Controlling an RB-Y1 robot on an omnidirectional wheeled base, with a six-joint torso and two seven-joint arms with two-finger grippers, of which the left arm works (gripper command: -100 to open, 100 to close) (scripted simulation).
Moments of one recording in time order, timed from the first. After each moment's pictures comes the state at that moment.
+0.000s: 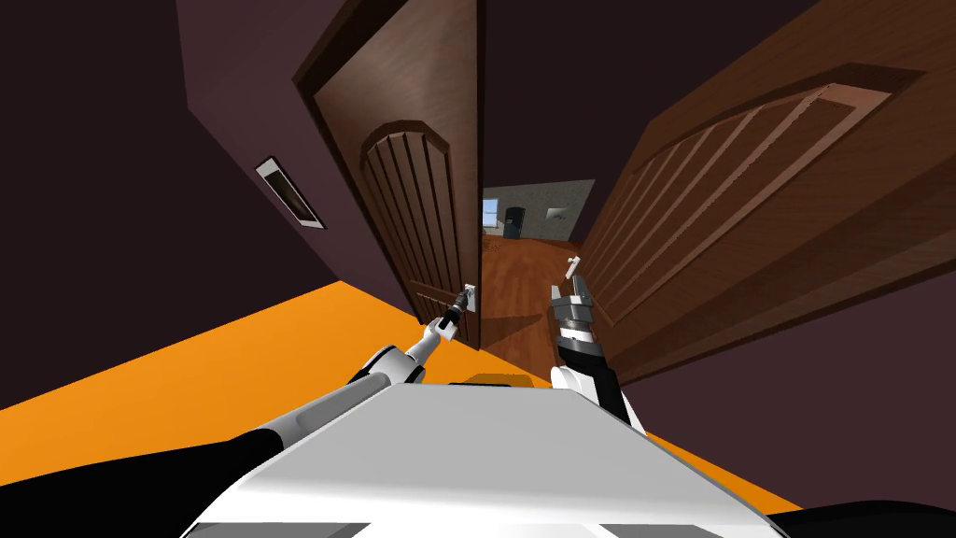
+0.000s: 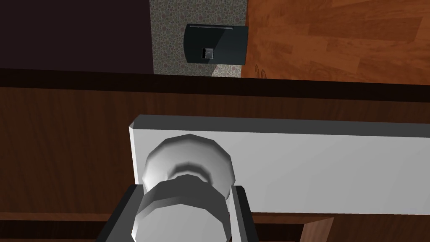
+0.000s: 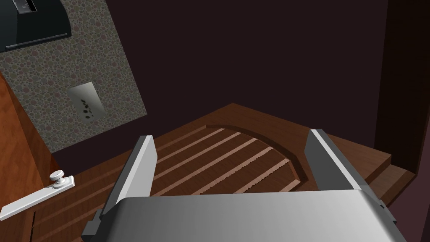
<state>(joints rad) -0.56 0.10 -0.26 -0.55 0.01 -0.56 0.26</state>
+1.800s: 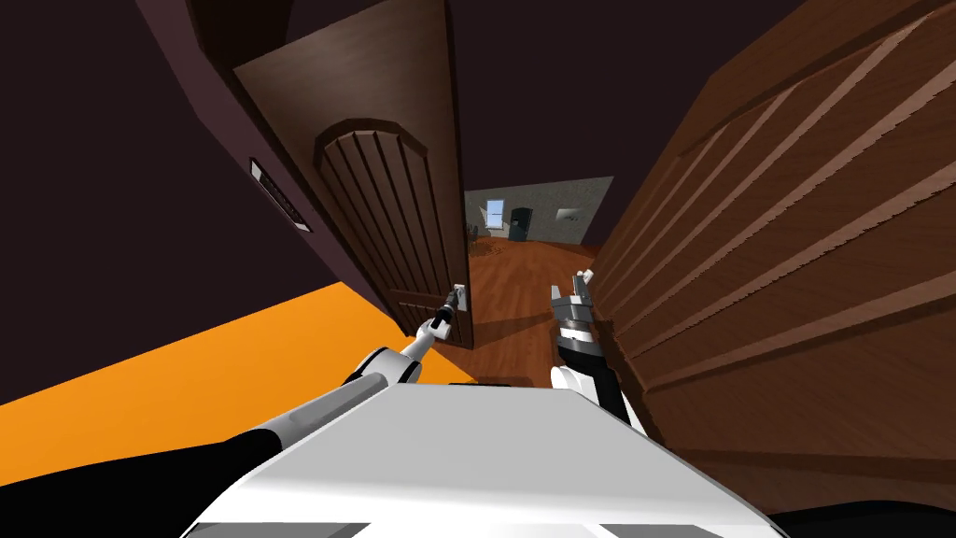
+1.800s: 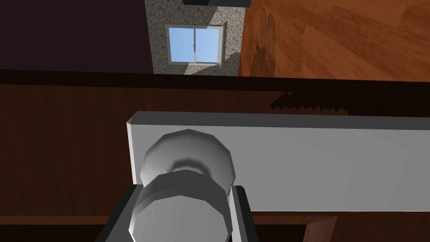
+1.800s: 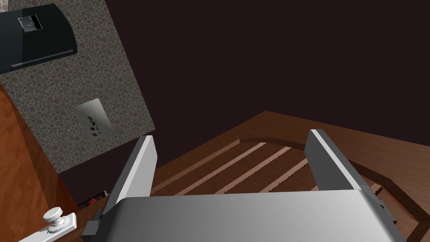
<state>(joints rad) -0.55 0.13 -0.13 -0.51 0.05 -0.55 0.19</state>
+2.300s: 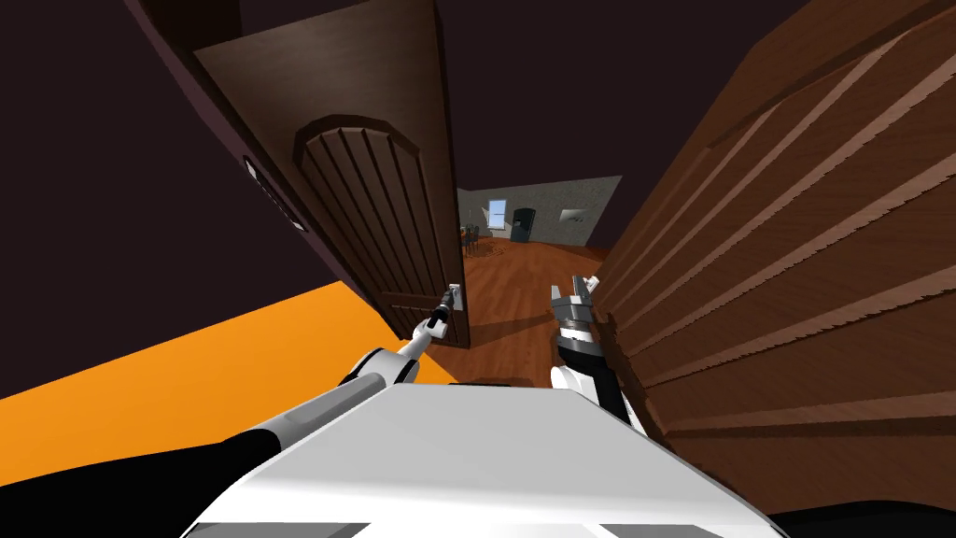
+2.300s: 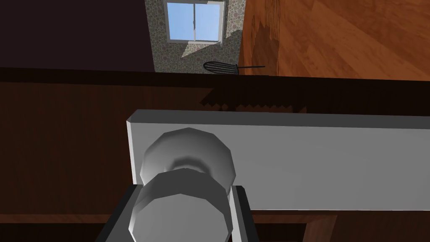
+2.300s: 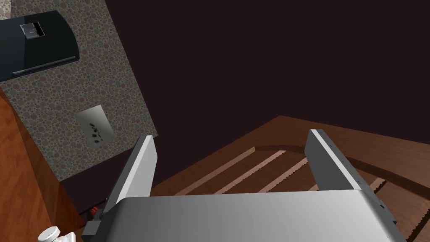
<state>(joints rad) -0.55 0.15 -0.08 -0.51 0.07 -0.54 0.16</state>
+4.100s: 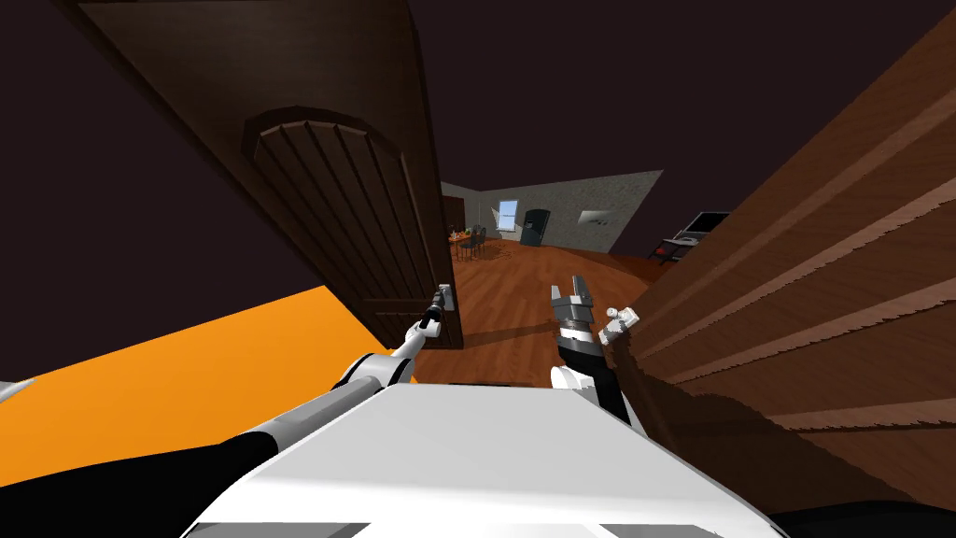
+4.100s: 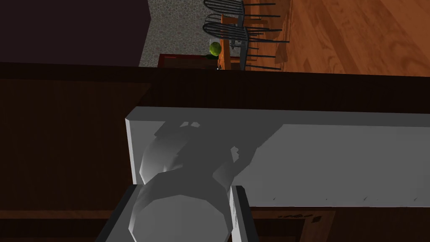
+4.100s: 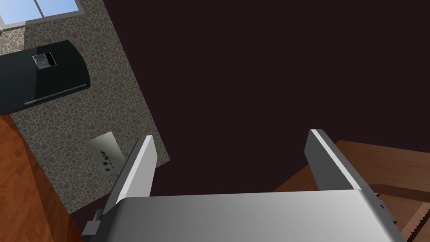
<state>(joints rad) -0.52 0.18 0.05 -0.53 0.11 -0.52 0.08</state>
